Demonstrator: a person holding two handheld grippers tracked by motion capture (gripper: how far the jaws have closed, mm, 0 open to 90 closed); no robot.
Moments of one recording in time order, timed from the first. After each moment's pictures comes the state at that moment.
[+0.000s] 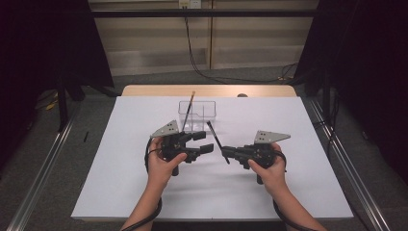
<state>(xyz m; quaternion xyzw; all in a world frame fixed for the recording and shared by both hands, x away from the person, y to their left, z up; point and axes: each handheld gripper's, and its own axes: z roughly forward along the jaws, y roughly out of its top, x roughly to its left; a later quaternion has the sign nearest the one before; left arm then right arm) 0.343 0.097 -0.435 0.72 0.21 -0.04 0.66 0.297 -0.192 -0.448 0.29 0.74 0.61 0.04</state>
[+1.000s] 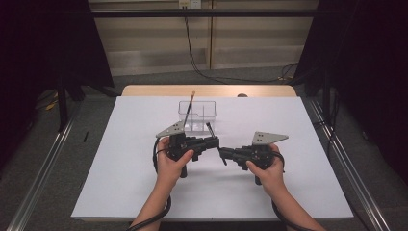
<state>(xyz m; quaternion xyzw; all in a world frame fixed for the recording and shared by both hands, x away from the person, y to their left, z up) 0.343 0.080 -0.440 0.70 0.21 -0.08 0.68 0.296 -0.186 -0.448 0.28 0.74 0.61 0.04</state>
